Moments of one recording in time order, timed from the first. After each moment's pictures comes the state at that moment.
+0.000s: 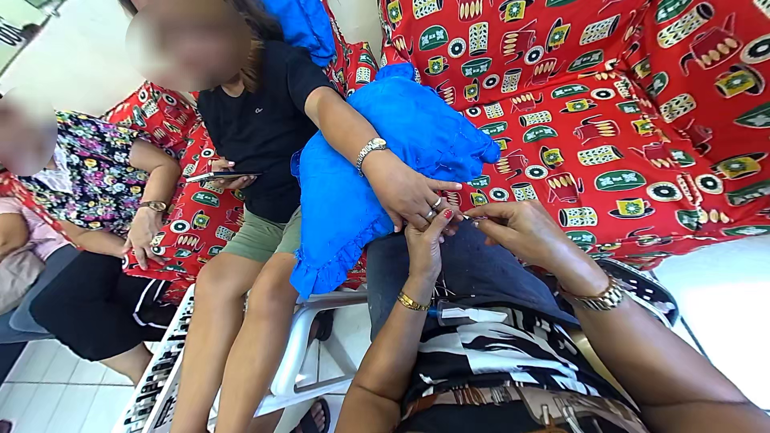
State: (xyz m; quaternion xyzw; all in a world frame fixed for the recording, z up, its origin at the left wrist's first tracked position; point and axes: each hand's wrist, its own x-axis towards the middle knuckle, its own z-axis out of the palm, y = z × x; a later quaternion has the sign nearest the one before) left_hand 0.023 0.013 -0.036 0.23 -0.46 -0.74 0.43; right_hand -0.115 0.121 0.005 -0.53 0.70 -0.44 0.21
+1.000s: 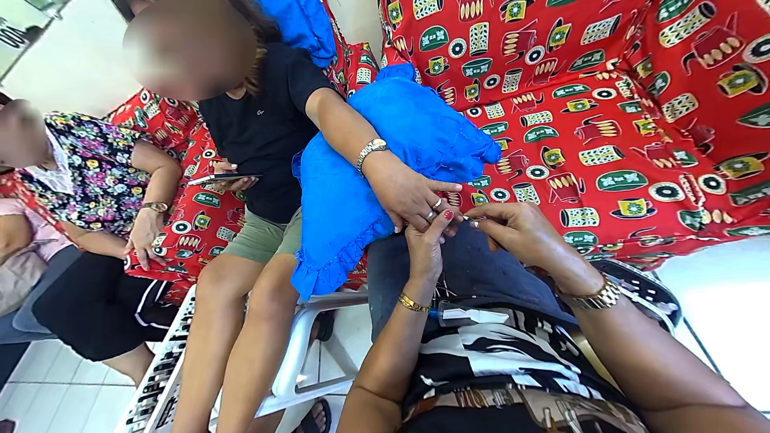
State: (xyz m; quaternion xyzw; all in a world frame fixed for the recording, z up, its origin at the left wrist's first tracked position) left_hand 0.024 0.014 -0.035 0.22 -0.46 -0.74 0.44; right_hand -0.113 0.118 -0.001 -0.50 0.68 -0.48 0.26
